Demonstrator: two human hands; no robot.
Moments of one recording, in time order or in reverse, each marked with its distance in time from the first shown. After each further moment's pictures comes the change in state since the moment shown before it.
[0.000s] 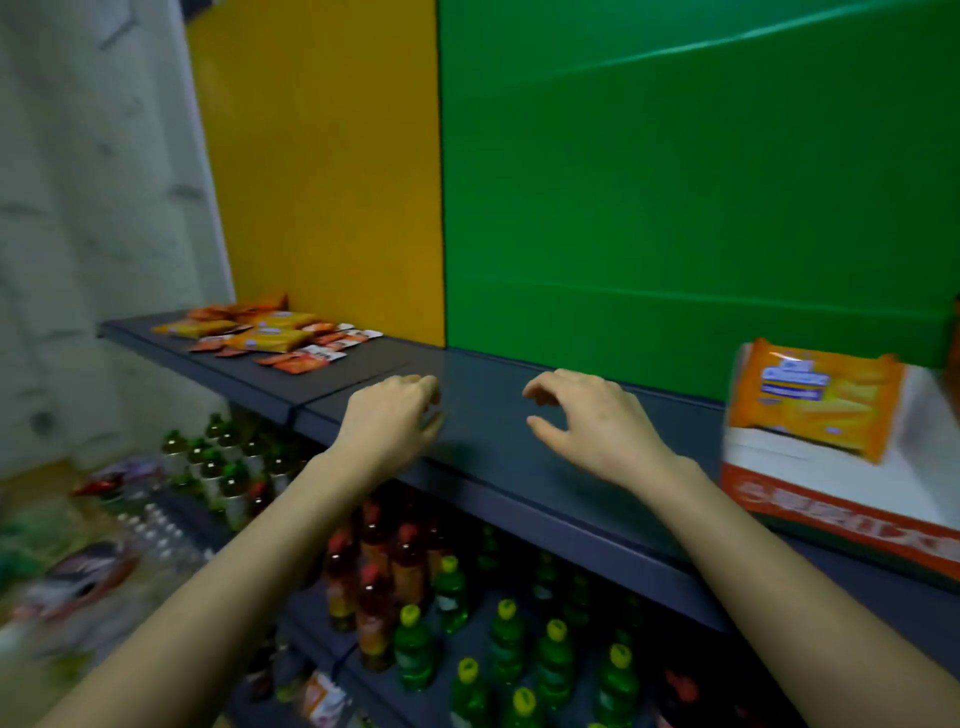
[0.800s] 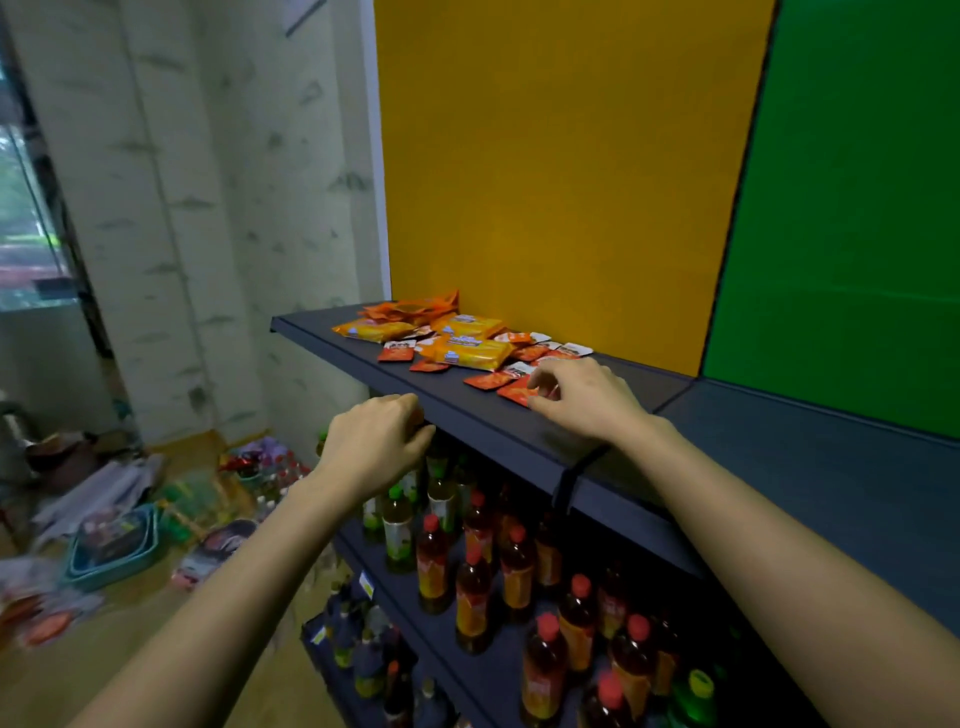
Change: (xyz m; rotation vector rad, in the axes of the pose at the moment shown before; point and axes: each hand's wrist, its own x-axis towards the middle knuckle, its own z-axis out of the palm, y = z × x) left_hand 0.012 -0.370 0.055 0.069 -0.055 -0.267; right_hand 0.295 -0.207 0.205 0.146 -0.204 -0.001
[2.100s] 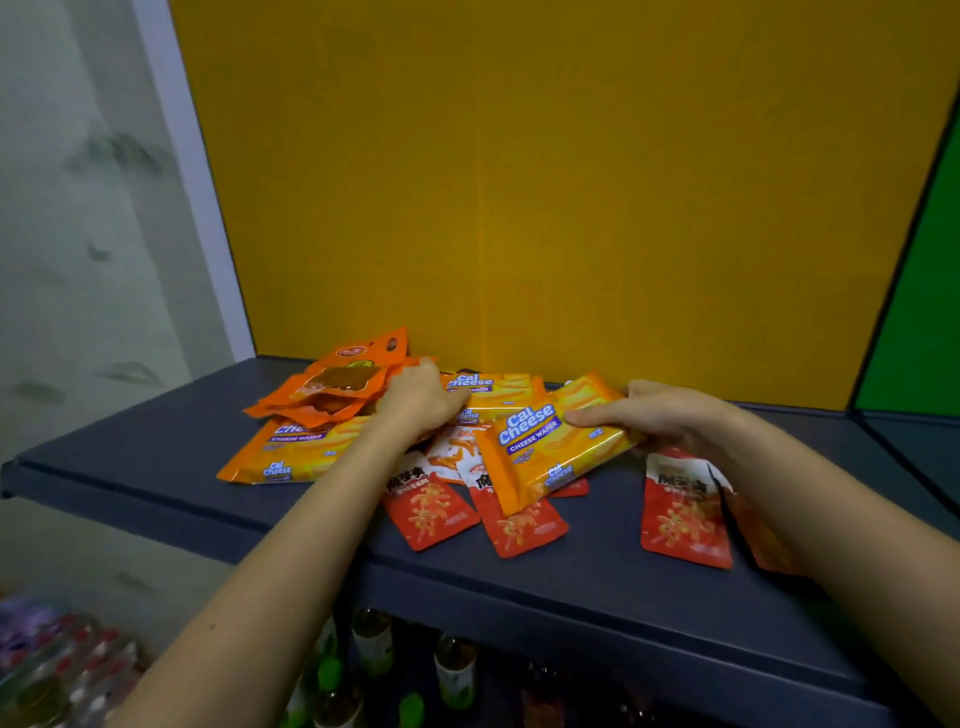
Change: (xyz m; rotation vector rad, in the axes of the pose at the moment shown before) left_hand 0.394 -0.140 0.190 -0.374 -0.342 0.148; right_hand 0.275 0.005 0.094 0.652 -0.034 0.866
